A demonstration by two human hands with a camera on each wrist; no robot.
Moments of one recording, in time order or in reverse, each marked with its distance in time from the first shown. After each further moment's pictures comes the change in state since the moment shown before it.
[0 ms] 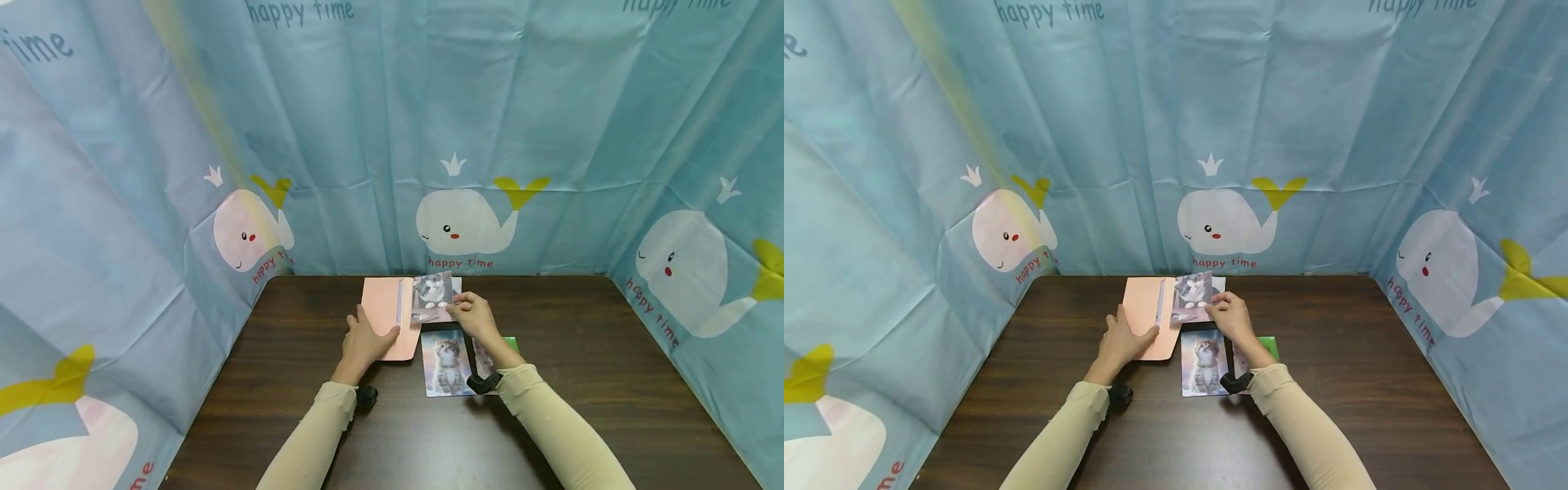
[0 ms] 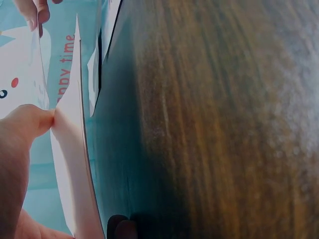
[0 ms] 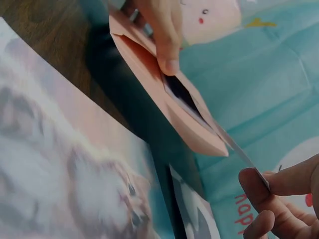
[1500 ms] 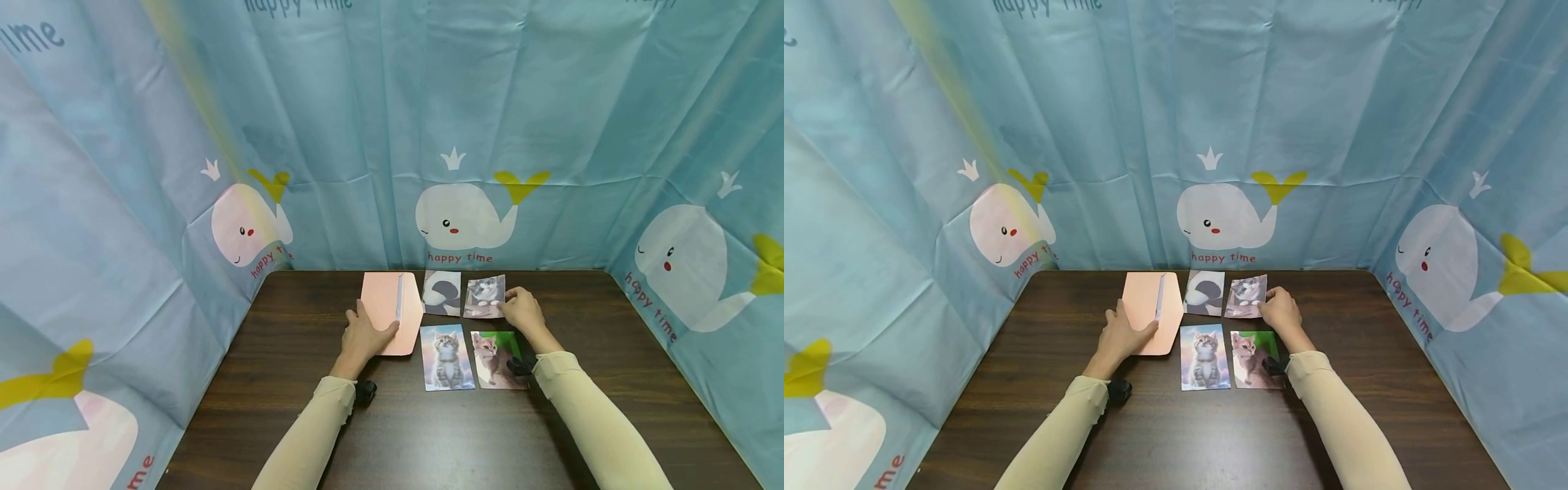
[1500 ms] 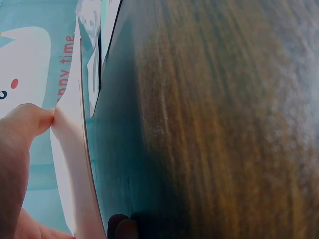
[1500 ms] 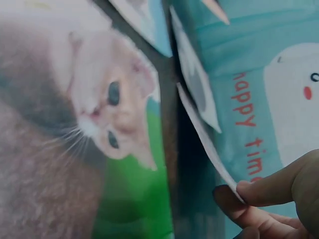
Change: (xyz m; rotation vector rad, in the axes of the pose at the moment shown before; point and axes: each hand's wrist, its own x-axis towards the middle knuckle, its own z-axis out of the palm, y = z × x) left_hand 0.000 0.001 -0.004 -0.007 -0.029 0.005; right_hand 0.018 0.051 -0.087 -0.432 0.075 0.172
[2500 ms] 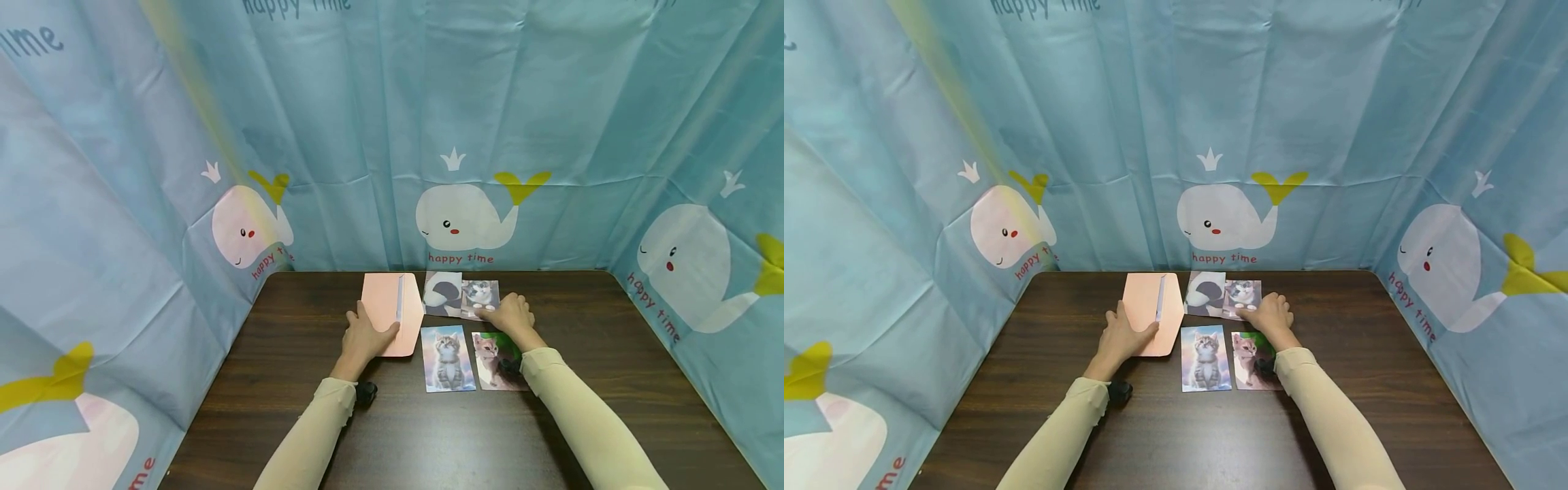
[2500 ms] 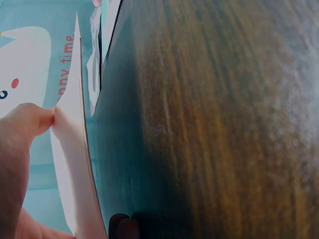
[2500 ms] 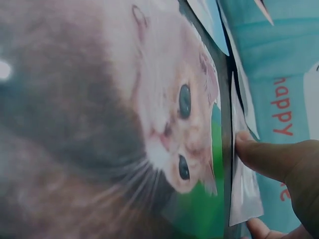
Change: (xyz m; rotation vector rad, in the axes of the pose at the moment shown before) left_hand 0.003 0.000 0.002 0.006 -0.010 -0.019; right_hand 0.005 -0.006 0.030 -0.152 -0.051 0.075
